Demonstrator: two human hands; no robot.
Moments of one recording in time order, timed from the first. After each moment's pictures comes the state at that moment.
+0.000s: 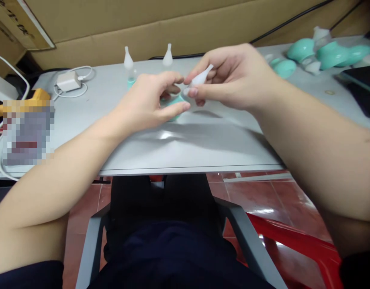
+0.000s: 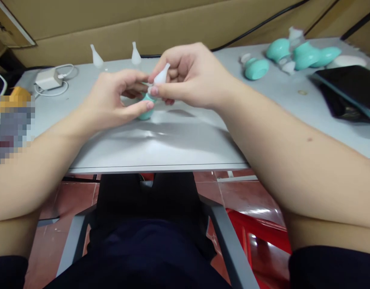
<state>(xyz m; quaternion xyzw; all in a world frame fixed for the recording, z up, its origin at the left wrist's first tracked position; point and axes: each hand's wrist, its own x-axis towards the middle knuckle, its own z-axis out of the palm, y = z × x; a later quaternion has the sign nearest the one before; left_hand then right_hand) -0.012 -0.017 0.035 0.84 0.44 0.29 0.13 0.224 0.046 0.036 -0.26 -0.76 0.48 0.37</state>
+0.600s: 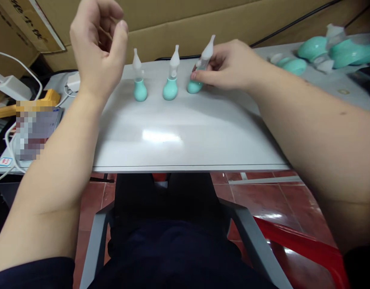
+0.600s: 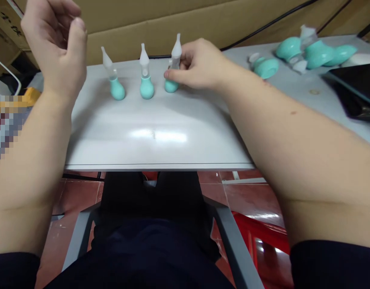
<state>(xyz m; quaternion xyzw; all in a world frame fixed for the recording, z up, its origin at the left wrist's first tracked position) -0.109 0.058 0.051 0.77 0.38 0.50 -0.12 0.226 0.114 0.029 -0.46 -0.82 0.22 0.28</state>
